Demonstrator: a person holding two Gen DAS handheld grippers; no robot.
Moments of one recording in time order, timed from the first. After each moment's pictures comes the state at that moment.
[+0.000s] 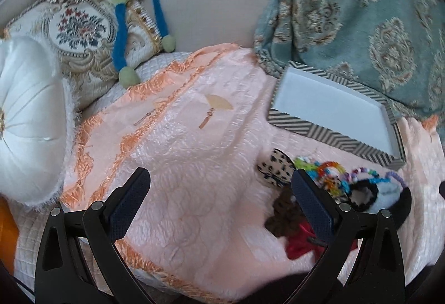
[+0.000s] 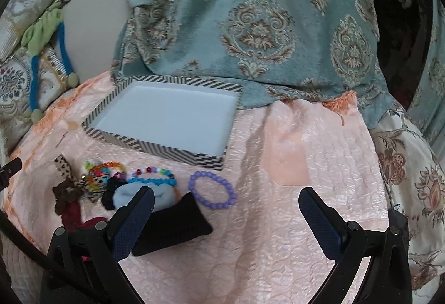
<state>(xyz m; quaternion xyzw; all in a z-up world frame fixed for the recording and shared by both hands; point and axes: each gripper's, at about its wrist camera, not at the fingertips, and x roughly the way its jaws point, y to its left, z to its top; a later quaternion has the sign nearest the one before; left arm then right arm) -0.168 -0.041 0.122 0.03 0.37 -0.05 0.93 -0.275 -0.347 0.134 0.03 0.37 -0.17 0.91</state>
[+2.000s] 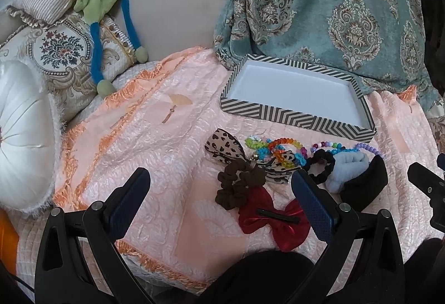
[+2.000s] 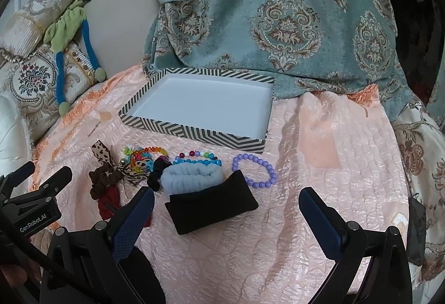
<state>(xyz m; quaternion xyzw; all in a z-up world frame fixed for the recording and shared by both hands) -0.219 -0.098 0.124 0.07 0.36 -0.09 0.93 -0.292 -0.317 0.135 0.07 0.38 -0.10 0.92</state>
